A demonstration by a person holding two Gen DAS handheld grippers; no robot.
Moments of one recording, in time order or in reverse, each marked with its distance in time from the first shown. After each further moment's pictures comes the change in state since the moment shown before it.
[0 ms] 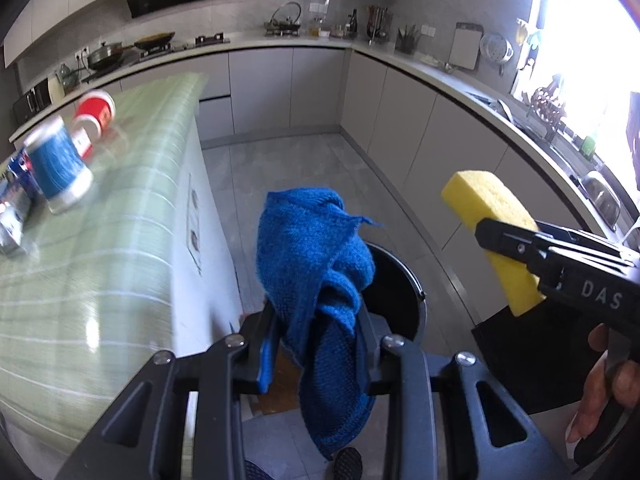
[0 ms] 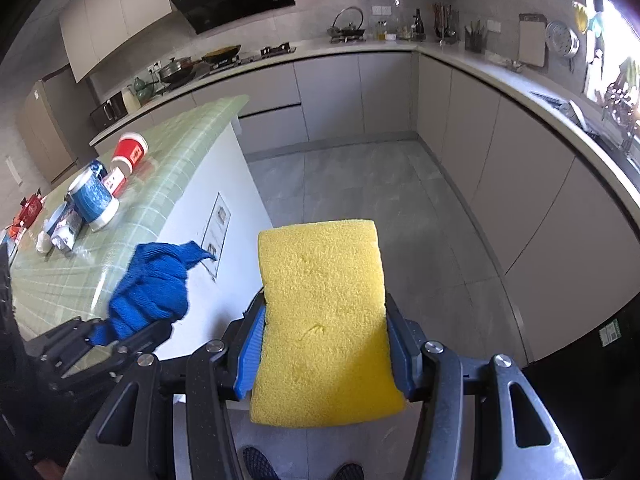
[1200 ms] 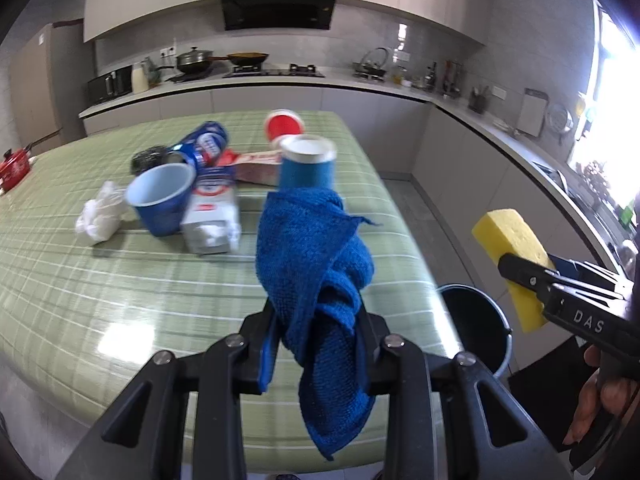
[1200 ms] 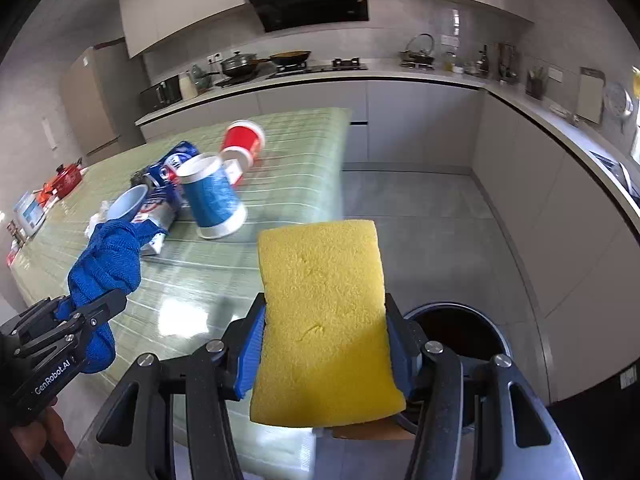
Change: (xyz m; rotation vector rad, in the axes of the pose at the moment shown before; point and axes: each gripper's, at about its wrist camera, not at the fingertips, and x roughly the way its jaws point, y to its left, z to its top) left arm -0.100 0.204 -0.008 -0.134 -0.147 0.137; right arm 0.002 0.205 0.014 -0.138 -0.075 0.071
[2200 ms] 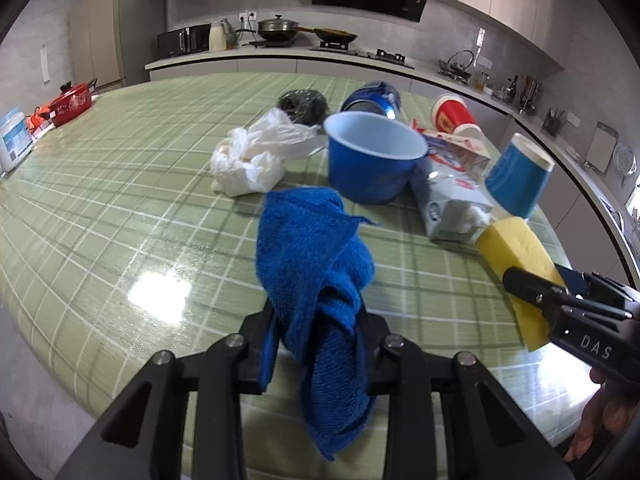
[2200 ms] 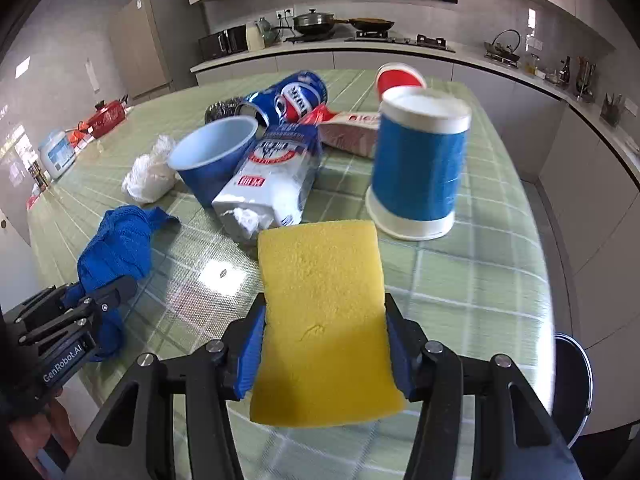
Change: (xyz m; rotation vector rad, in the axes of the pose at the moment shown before) left arm 0.022 0.173 -0.018 -0.168 0.058 0.162; right arm 0.109 0.176 0.009 -0.172 0.108 0.148
